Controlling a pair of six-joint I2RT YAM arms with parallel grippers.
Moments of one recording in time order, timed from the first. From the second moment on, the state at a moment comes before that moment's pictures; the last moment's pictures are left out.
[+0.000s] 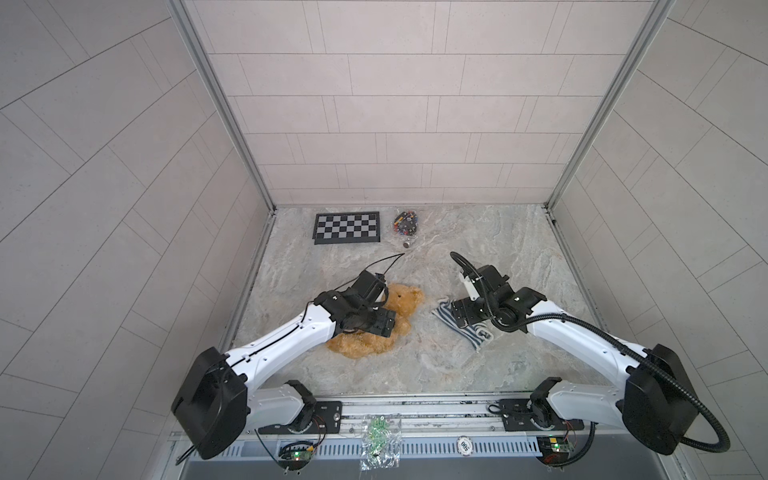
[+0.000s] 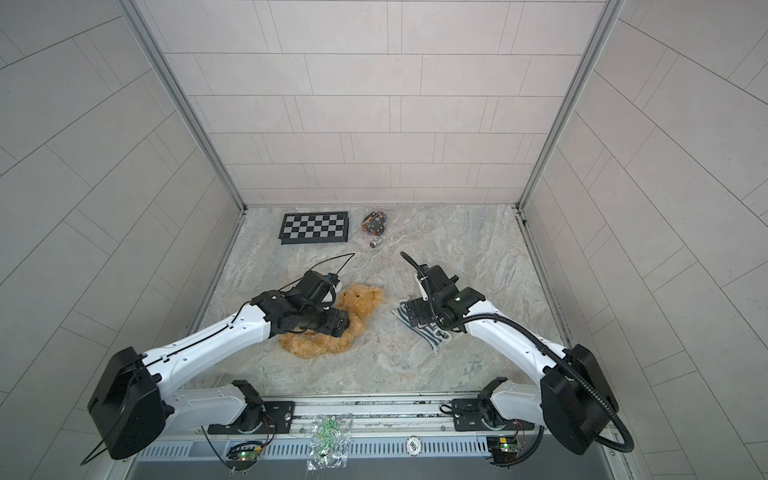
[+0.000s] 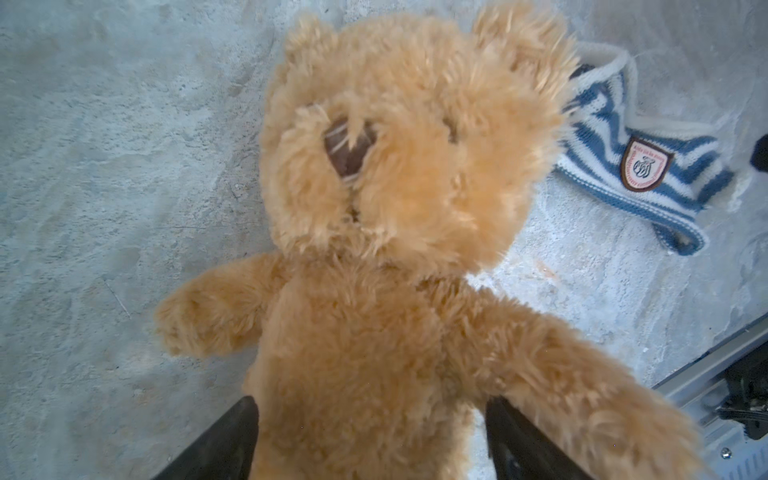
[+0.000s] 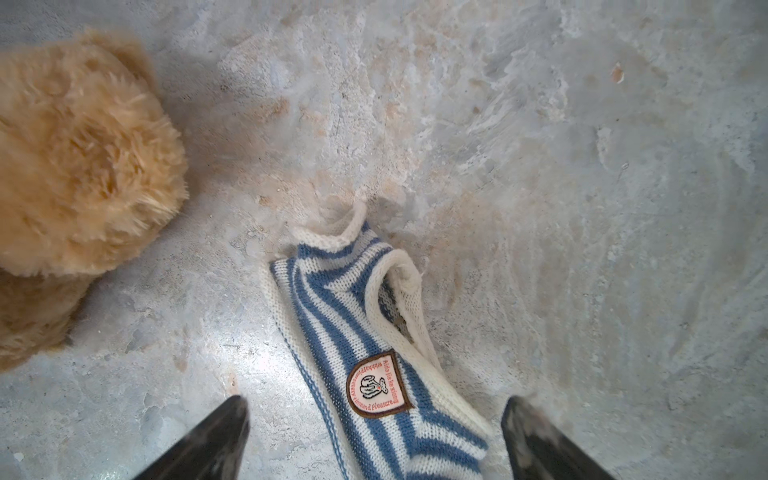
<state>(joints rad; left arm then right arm) -0.70 1.26 0.83 -0.68 0.08 -0.38 0.55 1.23 0.79 -0.58 0.03 0.26</state>
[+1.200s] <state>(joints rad) -0.70 1.19 0.81 -0.64 -0.02 -0.33 0.66 1.48 0.91 -0.64 0.00 0.28</state>
